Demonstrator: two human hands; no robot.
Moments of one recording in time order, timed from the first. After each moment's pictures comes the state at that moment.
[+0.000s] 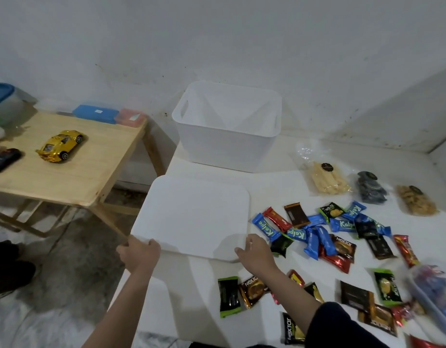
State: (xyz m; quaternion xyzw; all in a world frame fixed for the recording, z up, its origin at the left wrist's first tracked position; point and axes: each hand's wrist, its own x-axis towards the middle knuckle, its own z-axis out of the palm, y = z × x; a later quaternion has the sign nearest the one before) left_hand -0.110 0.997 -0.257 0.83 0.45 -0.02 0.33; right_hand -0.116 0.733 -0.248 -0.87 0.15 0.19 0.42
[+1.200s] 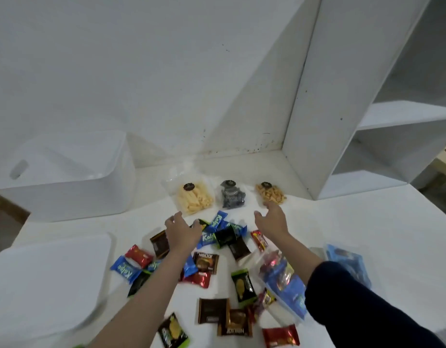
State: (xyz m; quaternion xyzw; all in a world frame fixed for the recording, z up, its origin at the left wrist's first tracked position) left_hand -0.048 0.546 -0.203 0.91 0.09 -0.09 0.41; right_hand -0.103 0.327 -0.190 -0.85 0.29 -0.05 0.43
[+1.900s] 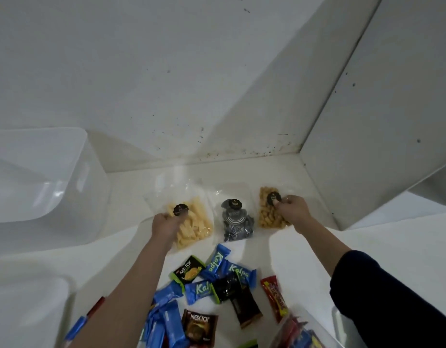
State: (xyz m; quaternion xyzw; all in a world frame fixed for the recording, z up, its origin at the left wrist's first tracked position) left_hand 0.136 0.528 -0.276 0.74 0.26 -0.20 0.59; right_hand 0.059 0.219 -0.239 -0.77 0.40 0.01 0.49
